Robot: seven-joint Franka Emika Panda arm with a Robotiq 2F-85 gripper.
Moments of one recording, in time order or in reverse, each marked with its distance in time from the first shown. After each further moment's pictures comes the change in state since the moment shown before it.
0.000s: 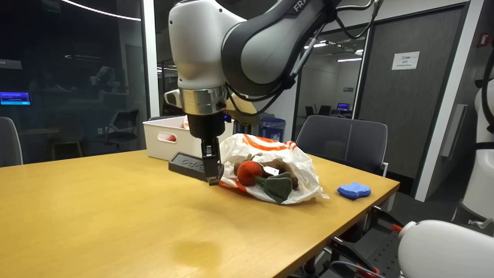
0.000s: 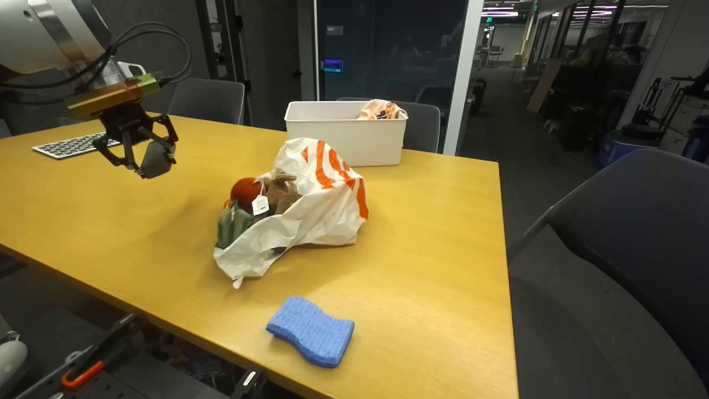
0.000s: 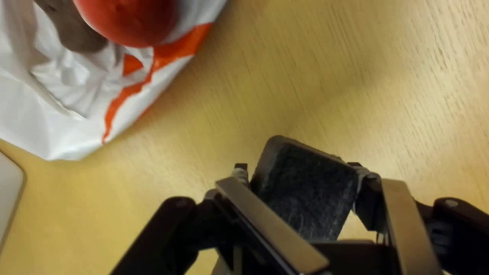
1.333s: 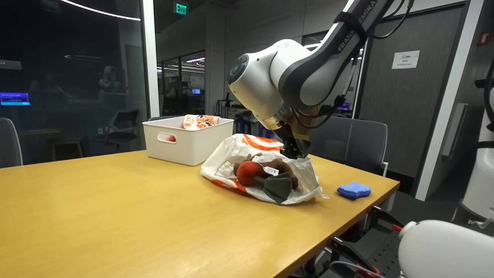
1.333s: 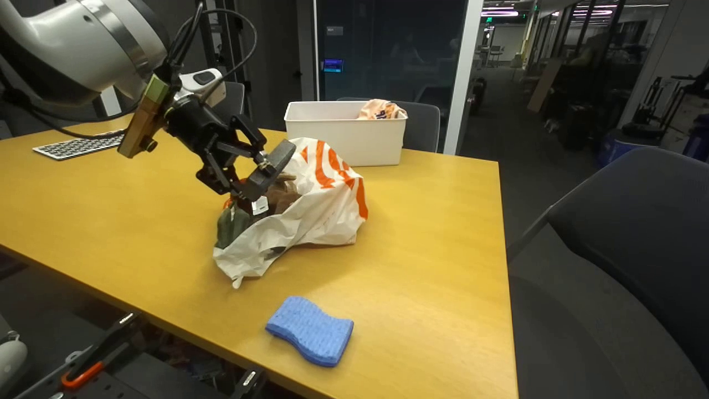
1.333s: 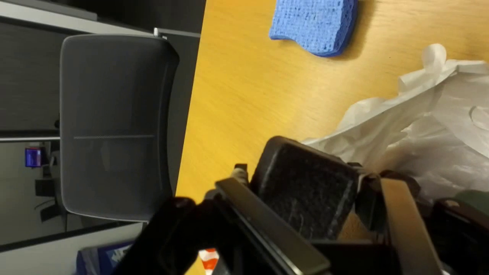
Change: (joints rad) arm -0.180 -0.130 -0.064 -0.218 -0.350 -0.505 0.791
